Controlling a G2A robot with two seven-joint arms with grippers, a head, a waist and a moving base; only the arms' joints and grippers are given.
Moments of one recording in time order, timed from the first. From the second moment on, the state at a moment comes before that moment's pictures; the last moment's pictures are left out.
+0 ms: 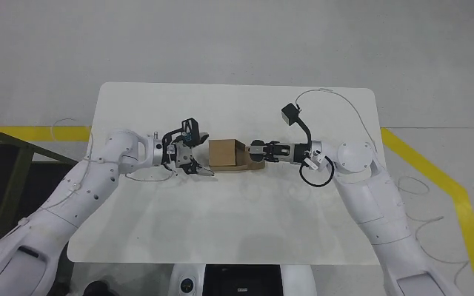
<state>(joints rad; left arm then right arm) 0.67 -0.86 -0.66 -1.23 0.98 -0.97 -0.04 -0.93 -1.23 1.16 -1.39 0.16 -0.12 1.11</state>
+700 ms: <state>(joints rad) 0.66 -0.91 -0.67 -1.19 1.16 -0.96 0.14 -1.00 -1.21 1.13 -1.38 -0.02 -0.01 1.07</state>
